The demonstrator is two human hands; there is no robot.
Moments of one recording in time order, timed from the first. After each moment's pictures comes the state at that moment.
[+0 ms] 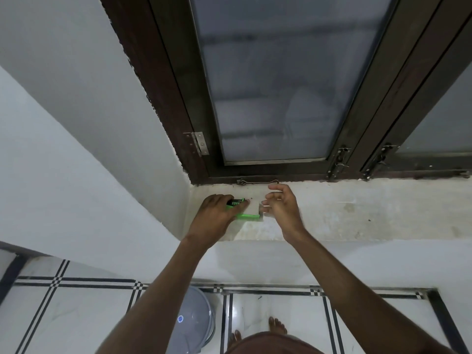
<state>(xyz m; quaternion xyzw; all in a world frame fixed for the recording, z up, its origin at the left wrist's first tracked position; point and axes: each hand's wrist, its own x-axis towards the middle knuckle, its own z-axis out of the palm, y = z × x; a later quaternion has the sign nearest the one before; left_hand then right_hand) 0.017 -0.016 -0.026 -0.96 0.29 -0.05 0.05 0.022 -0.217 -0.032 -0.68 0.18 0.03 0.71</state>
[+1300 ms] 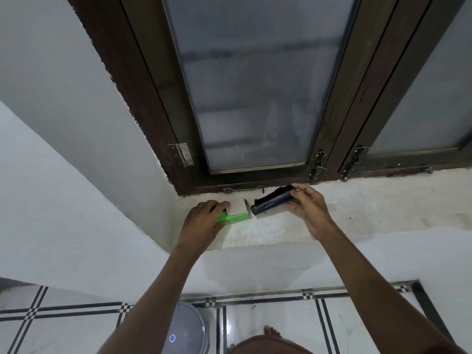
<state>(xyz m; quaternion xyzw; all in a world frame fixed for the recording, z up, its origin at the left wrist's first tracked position) 0.022 -0.018 -0.031 -0.97 0.23 -0.07 -0.10 0.017 -0.309 -0.023 -0.58 0.20 0.01 0.79</state>
